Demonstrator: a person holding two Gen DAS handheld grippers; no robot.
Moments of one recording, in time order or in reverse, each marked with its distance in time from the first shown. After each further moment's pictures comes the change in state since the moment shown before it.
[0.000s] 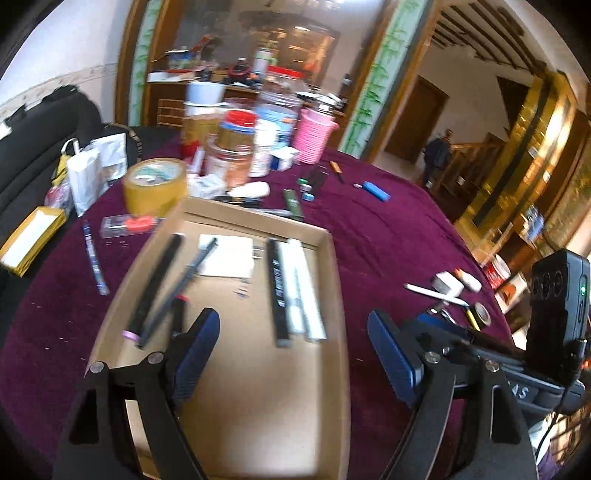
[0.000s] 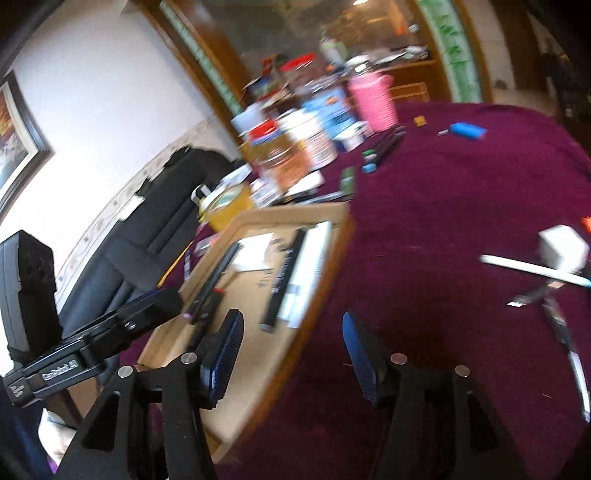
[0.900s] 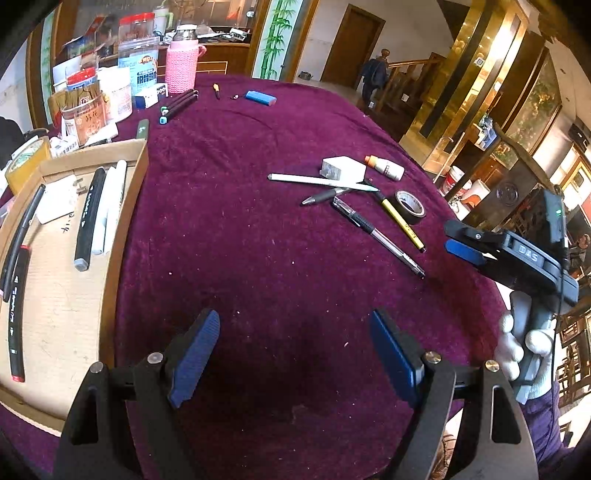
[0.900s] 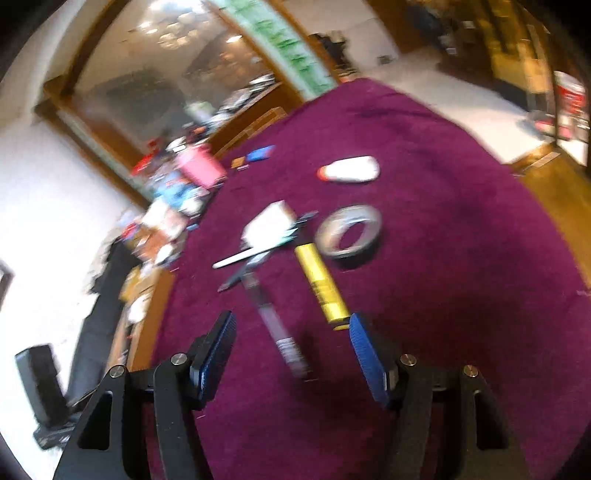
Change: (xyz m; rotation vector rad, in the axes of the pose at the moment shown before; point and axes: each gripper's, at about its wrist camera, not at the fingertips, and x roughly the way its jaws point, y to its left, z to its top) left arm 0.047 -0.150 -0.075 0.211 0.242 -0.137; right arm -0.156 -0.220 -0.059 0.344 -0.124 -0.096
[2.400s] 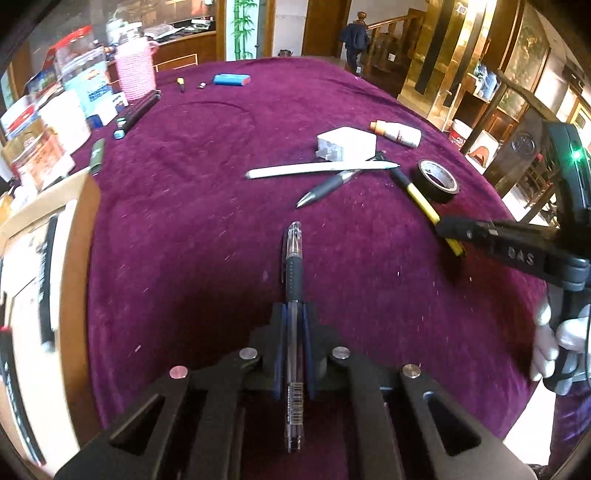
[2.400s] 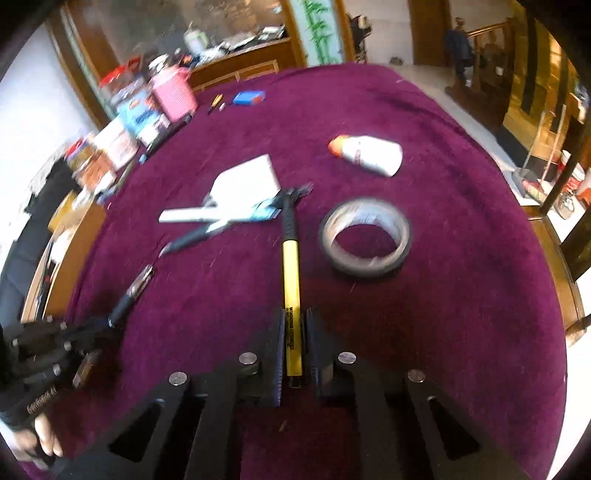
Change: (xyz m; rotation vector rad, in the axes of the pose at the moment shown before) left arm 0.072 -0.015 0.031 0.169 0.097 0.067; right arm 0.064 0.018 0.011 -0.235 0.187 -0.317
